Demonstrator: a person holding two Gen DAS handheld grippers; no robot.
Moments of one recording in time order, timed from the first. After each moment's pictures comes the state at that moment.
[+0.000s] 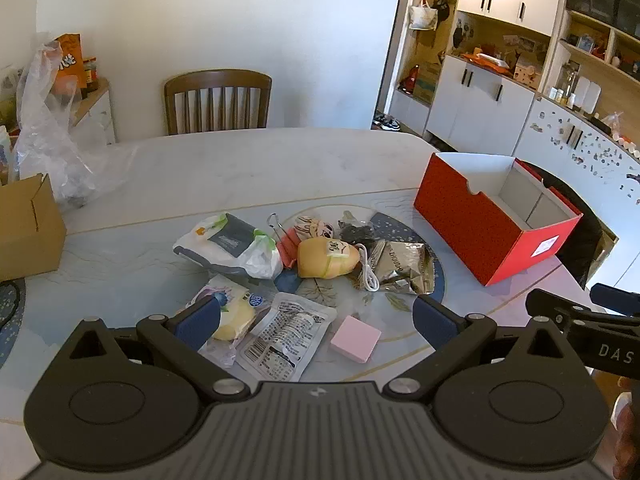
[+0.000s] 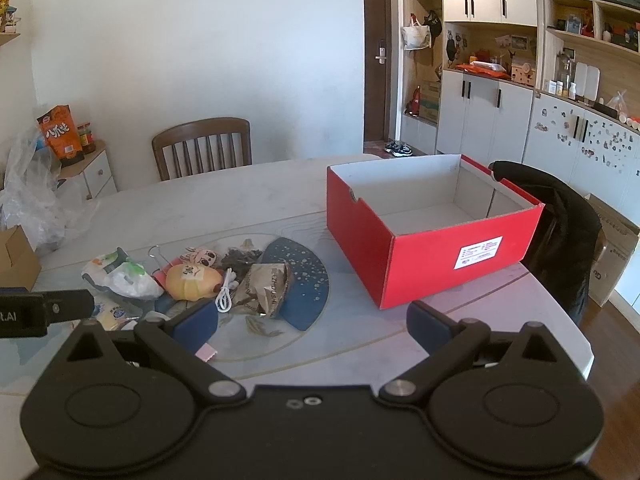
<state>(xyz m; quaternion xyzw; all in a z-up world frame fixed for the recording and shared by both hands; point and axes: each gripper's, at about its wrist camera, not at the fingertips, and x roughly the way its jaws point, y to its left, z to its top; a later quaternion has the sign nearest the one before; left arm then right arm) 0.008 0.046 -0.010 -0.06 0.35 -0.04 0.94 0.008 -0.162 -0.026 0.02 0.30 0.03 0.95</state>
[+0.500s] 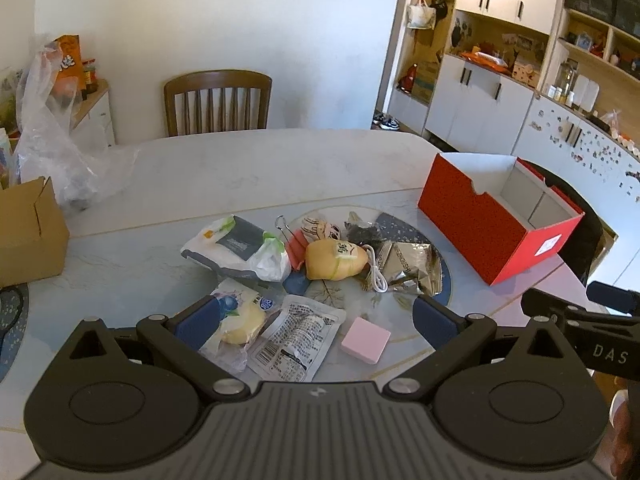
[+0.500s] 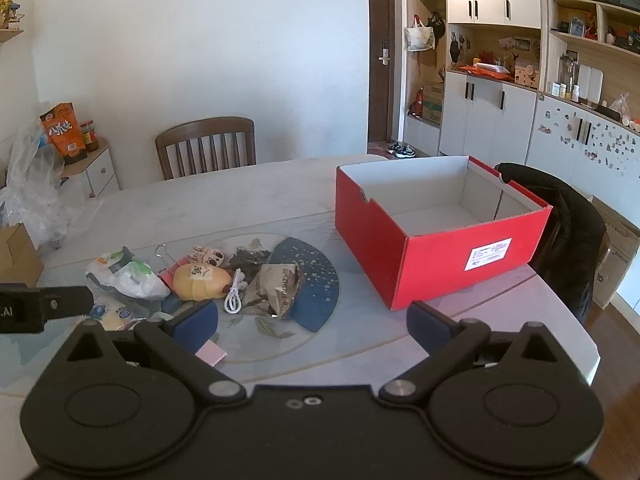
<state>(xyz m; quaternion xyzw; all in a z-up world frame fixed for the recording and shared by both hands) 0.011 0.055 -0.009 -0.05 0.35 -0.04 0.94 0.011 -0.148 -0.028 0.01 0.30 0.03 0.95</state>
